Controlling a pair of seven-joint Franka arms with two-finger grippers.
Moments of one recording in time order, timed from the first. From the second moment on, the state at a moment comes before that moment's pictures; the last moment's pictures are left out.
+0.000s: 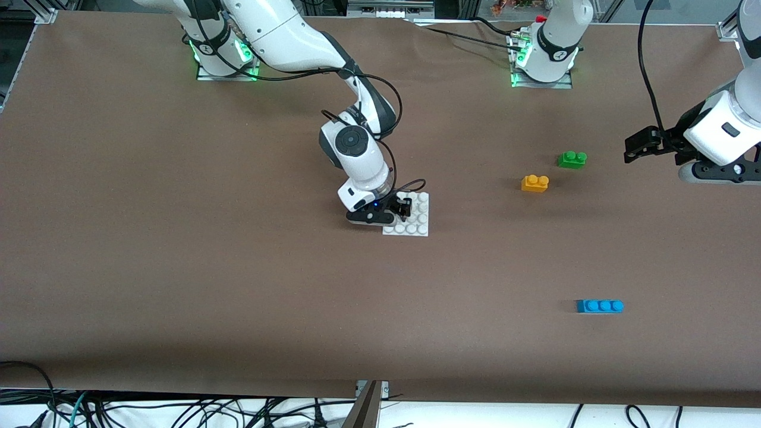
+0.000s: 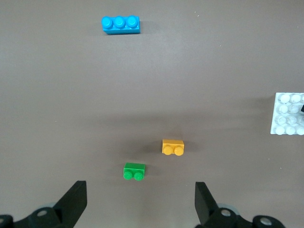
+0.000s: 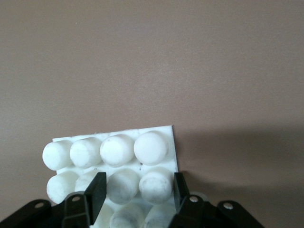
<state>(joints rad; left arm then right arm) 0.05 0.06 -0.09 -1.60 0.01 1.55 -0.03 0.87 0.86 -0.09 -1.51 0.26 2.66 0.79</state>
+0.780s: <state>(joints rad) 0.05 0.06 -0.09 -1.60 0.01 1.55 -0.03 0.73 0.74 -0.10 -1.44 0.26 2.34 0.76</state>
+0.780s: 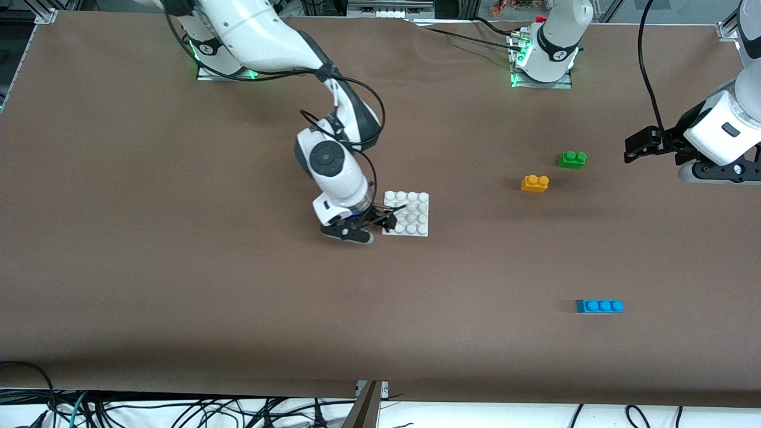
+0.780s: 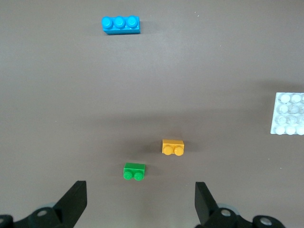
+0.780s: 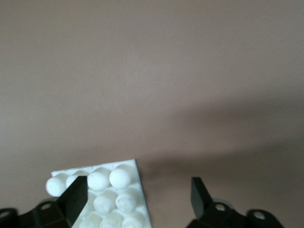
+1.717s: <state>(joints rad) 0.05 0.09 -0.10 -1.61 -0.04 1.54 -0.03 0.34 0.18 -0.13 -1.65 0.09 1.75 0.26</state>
